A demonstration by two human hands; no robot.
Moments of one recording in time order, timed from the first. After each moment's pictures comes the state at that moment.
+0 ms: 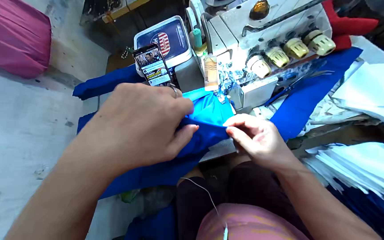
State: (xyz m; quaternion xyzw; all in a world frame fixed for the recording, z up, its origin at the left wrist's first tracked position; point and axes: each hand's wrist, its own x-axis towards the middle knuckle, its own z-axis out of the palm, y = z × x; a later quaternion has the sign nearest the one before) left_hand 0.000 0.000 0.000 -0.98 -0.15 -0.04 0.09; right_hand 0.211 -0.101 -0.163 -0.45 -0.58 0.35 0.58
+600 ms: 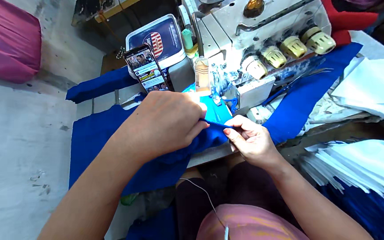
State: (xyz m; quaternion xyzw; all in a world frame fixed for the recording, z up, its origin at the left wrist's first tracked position) left_hand 0.036 0.018 -0.033 -0.99 -0.13 0.00 0.04; right_hand 0.210 -0.092 -0.197 -0.45 -0.54 0.32 0.63
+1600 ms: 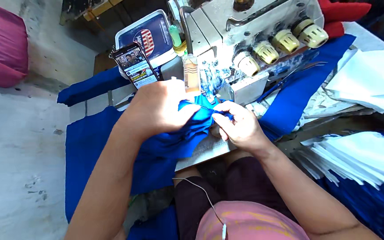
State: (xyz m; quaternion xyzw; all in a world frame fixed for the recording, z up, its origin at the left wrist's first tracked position) left_hand 0.036 0.052 -0.064 -0.98 -0.20 -0.09 -0.02; right_hand 0.213 -0.069 -0.188 -0.47 -0.52 0.35 0.62
